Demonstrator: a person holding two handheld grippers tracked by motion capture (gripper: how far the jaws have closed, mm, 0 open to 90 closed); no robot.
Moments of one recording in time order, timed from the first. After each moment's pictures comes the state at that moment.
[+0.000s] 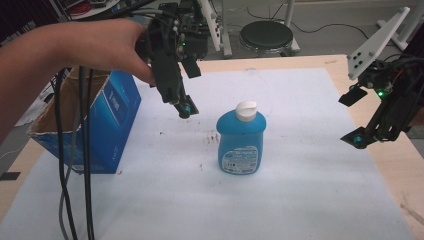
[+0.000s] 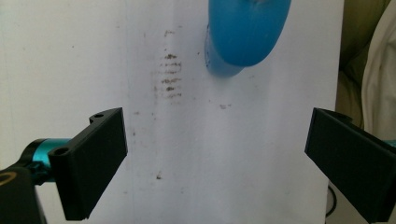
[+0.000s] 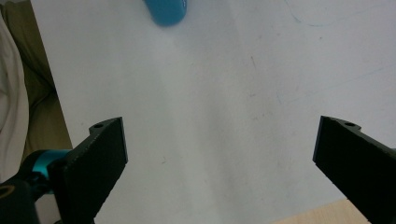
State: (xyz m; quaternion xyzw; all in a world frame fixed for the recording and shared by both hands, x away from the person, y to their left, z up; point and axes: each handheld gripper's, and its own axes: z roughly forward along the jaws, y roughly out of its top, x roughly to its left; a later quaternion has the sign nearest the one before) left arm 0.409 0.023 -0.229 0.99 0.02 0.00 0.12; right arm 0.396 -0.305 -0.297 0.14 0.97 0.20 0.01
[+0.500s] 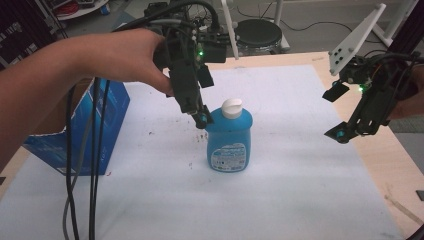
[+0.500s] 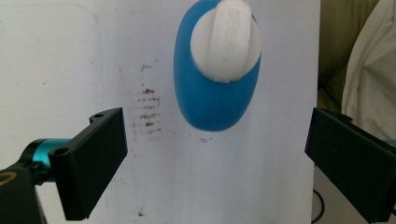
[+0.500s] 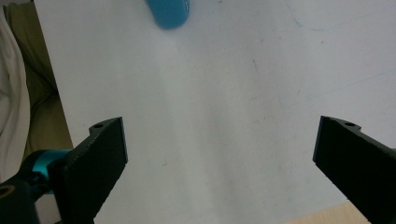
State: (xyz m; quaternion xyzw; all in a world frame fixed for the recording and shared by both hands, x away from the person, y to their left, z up) left arm 0.402 -0.021 -0.242 0.99 0.01 -0.02 0.13; right arm 0.395 -0.305 -0.297 0.14 0.97 0.20 0.01
